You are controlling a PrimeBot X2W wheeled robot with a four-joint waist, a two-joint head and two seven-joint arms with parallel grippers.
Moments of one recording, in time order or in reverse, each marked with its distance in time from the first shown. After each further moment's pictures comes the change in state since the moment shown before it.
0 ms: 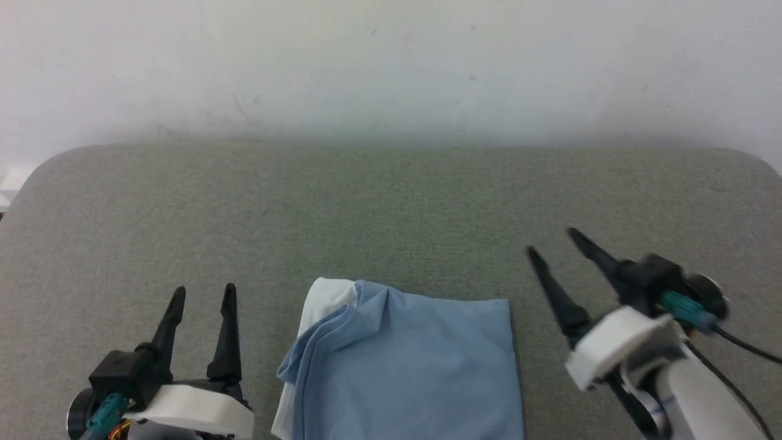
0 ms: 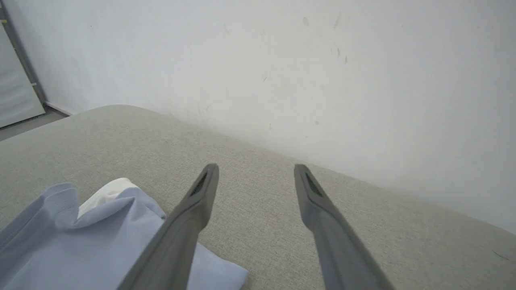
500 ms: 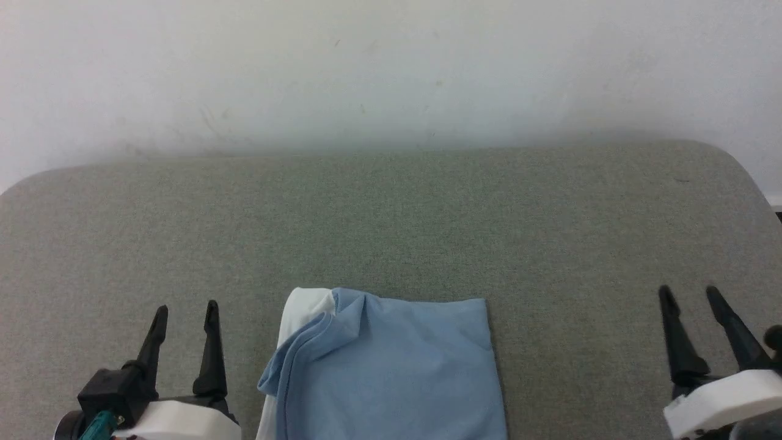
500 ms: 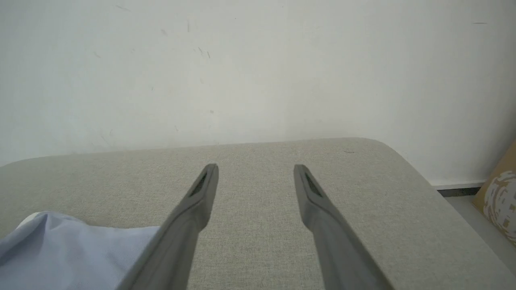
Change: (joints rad) left arm 0.055 -0.038 0.089 0.027 0.062 -0.026 -0.001; right arm 0.380 0.141 -0.441 -0.360 -0.057 0.000 0.091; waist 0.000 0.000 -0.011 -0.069
